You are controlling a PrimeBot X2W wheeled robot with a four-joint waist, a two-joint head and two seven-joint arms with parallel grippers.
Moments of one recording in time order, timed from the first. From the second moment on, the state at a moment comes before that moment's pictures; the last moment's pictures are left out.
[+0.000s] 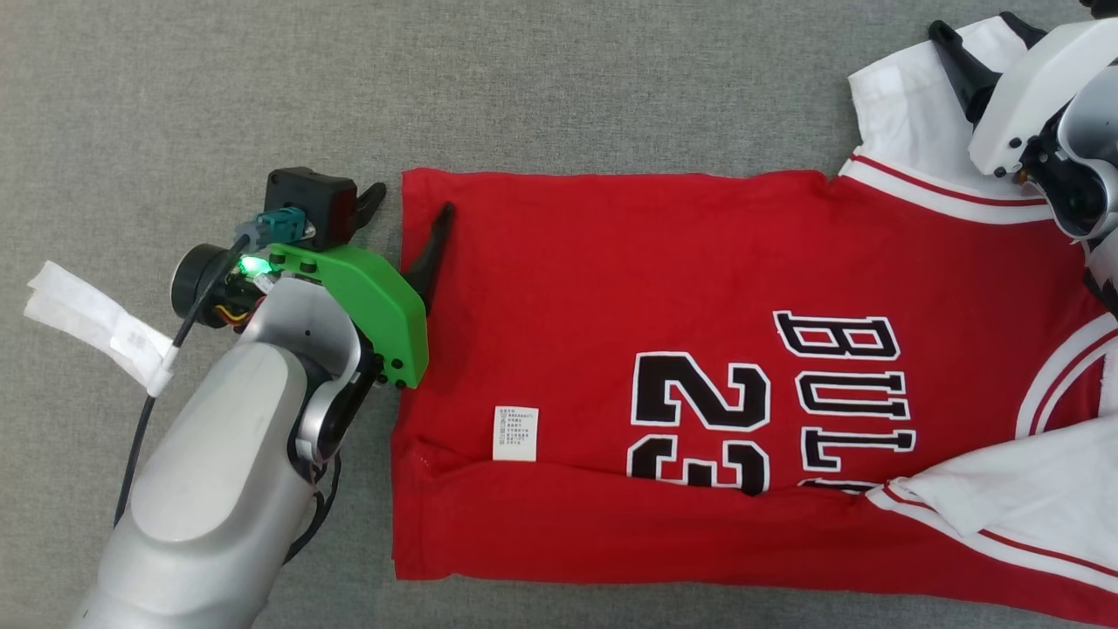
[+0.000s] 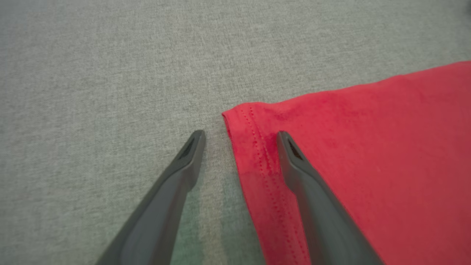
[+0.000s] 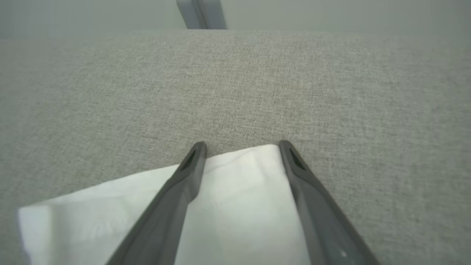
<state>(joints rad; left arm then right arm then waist) -0.64 0.27 -0.52 0.27 -0.53 0.01 0.28 -1.08 -0.51 0.62 0.84 0.84 0.13 0.14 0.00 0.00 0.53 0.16</state>
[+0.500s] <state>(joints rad) -0.68 0.27 -0.52 0.36 -0.55 -0.01 0.26 -1.12 -0.51 0.78 0.85 0.97 0.13 0.15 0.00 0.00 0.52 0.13</state>
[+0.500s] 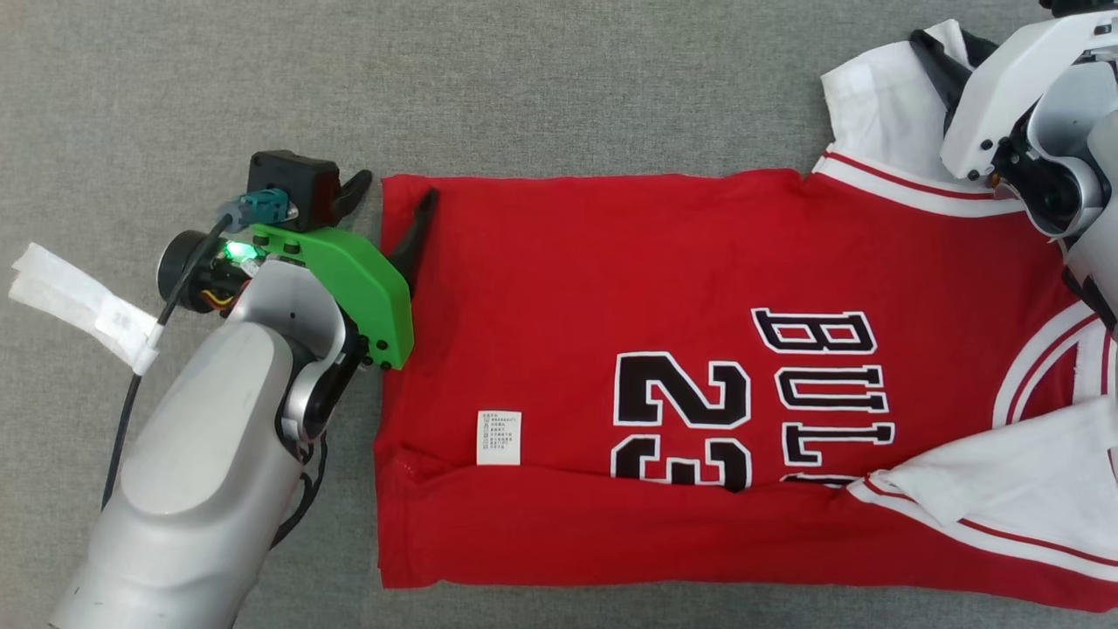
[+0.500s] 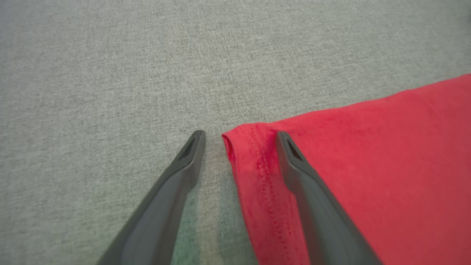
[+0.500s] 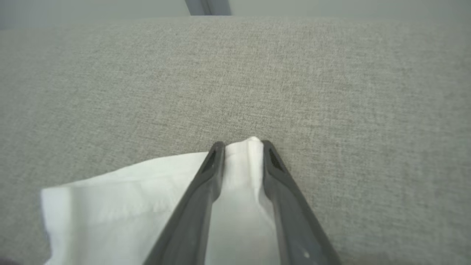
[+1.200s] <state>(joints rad) -0.76 0.32 -0.53 0.52 -0.64 -0.10 0.37 -1.15 -0.48 0.88 0.93 1.03 0.13 -0.11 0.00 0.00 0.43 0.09</state>
